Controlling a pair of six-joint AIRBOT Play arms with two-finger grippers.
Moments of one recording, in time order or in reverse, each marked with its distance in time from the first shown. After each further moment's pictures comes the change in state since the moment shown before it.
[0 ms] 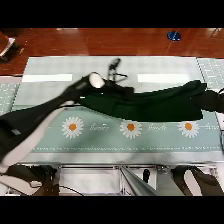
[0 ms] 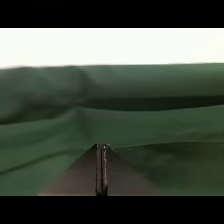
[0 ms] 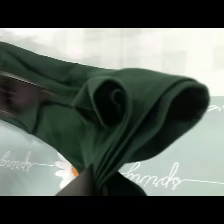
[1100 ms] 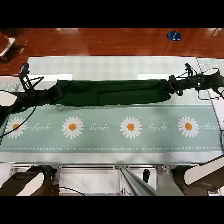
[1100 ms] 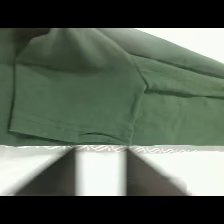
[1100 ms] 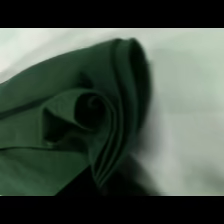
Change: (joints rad) left arm 0.708 0.772 -0.731 0.069 0.008 0.061; right arm 0.025 -1.188 0.451 0.225 -0.175 -0.101
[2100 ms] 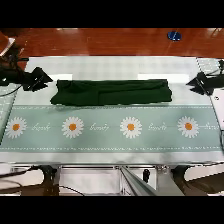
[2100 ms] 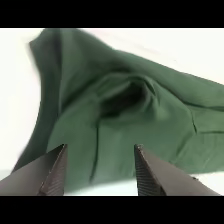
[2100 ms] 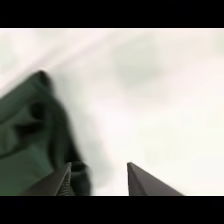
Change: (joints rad) left arm 0.265 -0.432 0.491 0.105 -0.371 -0.012; right arm -0.242 0.116 0.041 -0.200 0.063 0.092
